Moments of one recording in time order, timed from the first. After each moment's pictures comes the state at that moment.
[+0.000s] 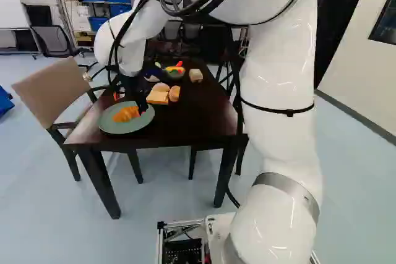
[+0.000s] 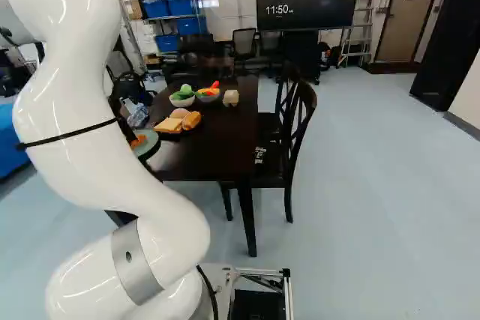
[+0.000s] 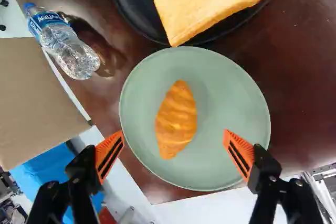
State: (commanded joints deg) arm 40.1 -21.1 -69.0 2.9 -27.1 73.4
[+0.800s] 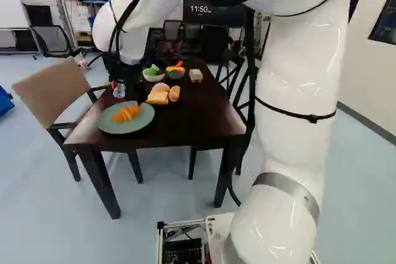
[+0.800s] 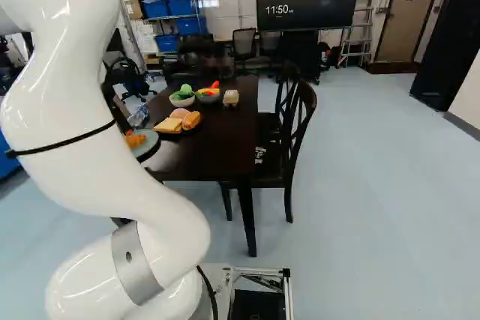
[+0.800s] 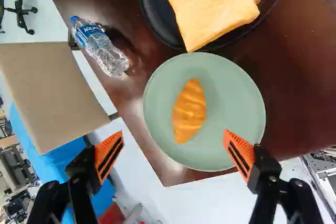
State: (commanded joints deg) arm 40.1 -15.0 -67.9 2.9 -27.1 73.4
